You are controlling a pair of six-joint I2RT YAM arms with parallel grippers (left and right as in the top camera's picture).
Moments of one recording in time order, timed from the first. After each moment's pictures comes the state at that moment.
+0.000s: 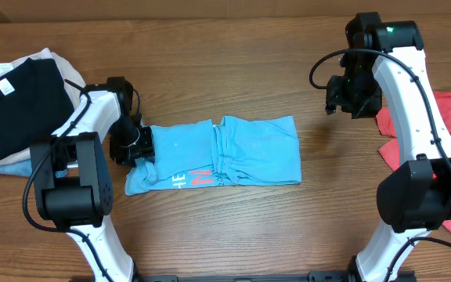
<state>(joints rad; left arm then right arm) 0.05 2.07 1.38 -1.10 0.11 -0.17 0.07 1.97 1.93 -1.55 -0.01 0.23</state>
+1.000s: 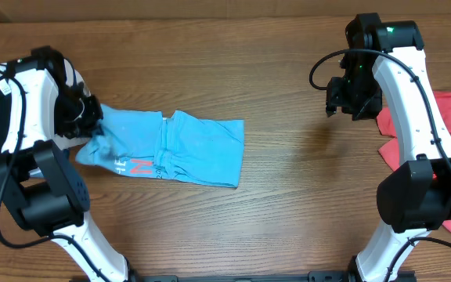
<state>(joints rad) 0.28 2.05 1.77 -1.37 0.18 -0.08 0.07 1.97 1.93 -1.57 -0.01 0.23</state>
